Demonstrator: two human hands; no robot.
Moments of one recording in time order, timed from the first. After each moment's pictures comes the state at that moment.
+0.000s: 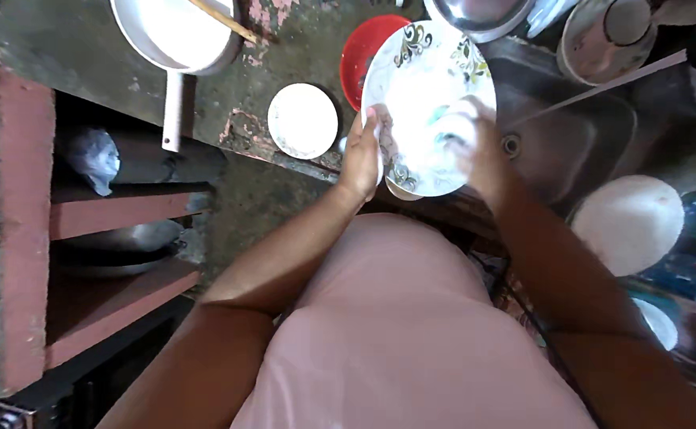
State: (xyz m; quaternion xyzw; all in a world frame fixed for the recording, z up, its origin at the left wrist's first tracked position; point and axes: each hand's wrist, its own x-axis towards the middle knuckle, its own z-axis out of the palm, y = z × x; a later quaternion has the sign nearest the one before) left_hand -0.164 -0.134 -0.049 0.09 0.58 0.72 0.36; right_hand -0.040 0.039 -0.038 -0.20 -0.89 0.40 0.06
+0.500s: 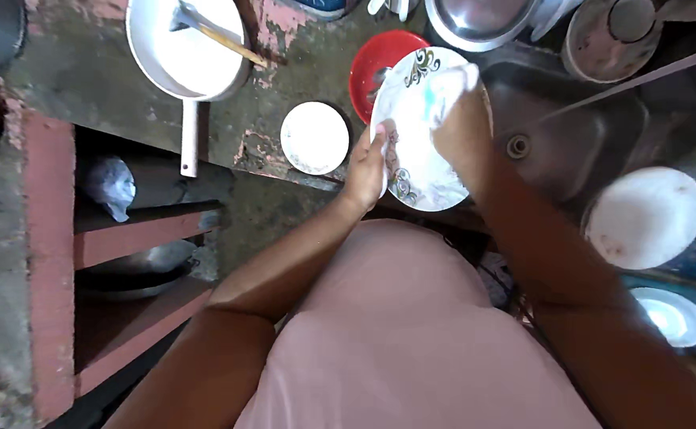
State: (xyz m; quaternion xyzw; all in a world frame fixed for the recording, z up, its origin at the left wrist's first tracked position) left_hand -0.197 -0.158 -0.059 0.16 0.59 0.69 0.39; right_hand -0.123 0.018 -0.039 -0.33 -0.91 0.26 0.06
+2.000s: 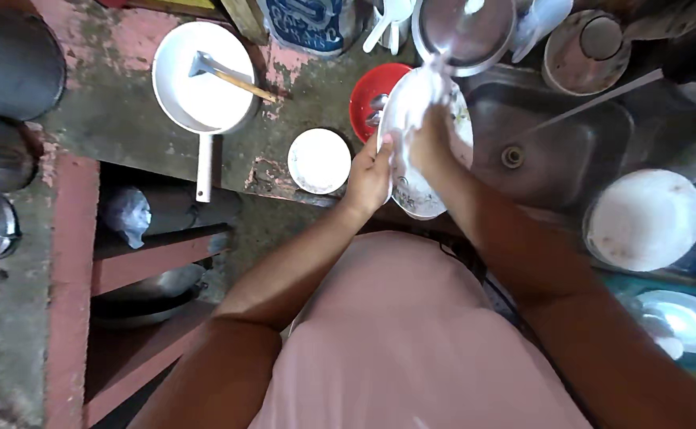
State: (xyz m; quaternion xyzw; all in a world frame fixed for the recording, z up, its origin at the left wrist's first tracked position) left_hand -0.210 -0.148 -0.040 0.22 0.63 0.64 0.38; right_hand -0.150 -0.008 -0.035 -0.36 -0.87 0.33 0.04
